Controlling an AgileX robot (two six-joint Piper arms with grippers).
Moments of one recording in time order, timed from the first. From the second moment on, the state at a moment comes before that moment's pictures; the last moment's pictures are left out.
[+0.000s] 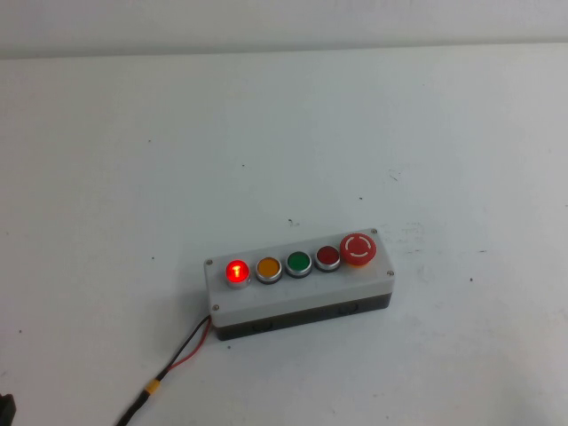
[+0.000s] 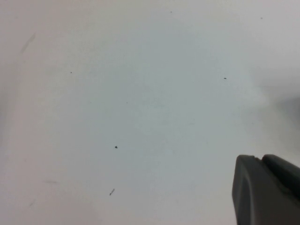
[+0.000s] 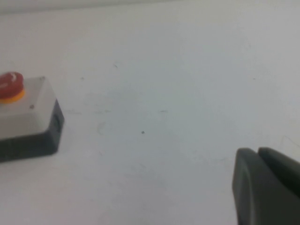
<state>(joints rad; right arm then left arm) 0.16 -0.01 0.02 0.05 0.31 0.10 -0.14 -0.02 0.03 0.07 0.39 0.03</state>
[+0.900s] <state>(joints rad) 0.16 0.46 -0.45 0.50 0.73 0.09 -0.14 -0.02 0.03 0.07 0.39 0.03</state>
